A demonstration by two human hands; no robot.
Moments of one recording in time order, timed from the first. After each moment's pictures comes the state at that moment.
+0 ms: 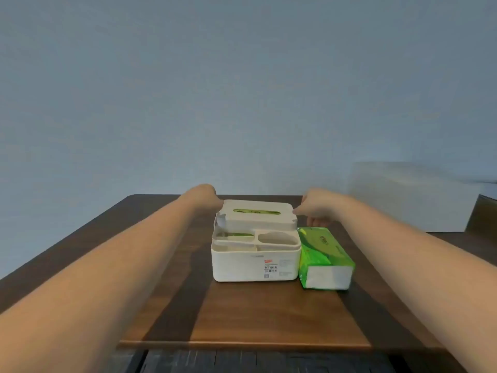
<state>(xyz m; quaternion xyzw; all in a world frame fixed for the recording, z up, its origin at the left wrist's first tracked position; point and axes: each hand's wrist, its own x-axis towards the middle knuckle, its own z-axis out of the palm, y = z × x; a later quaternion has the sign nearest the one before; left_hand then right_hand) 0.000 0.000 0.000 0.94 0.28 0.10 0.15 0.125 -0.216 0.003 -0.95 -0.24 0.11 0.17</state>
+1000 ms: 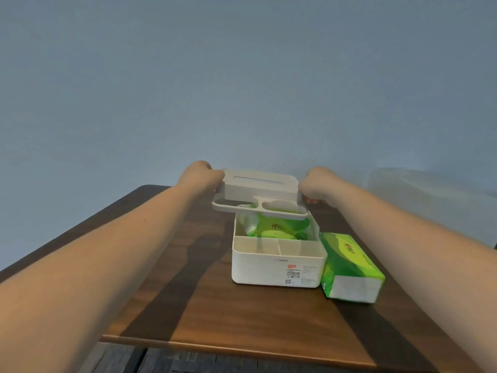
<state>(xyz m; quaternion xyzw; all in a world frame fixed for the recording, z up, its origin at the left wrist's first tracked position) -0.016 0.047 0.015 0.85 0.31 0.27 0.34 0.104 -0.158 0.036 -0.94 -0.24 0.01 0.24</state>
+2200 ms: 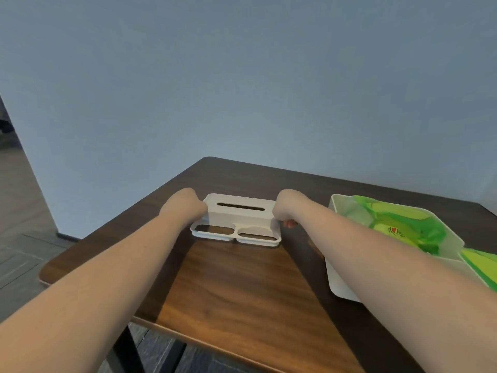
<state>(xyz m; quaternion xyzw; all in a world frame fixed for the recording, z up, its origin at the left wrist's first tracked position) -0.100 0.224 -0.108 0.83 0.49 0.16 0.22 0.047 0.074 -0.059 -0.92 -0.33 0.19 -0.04</state>
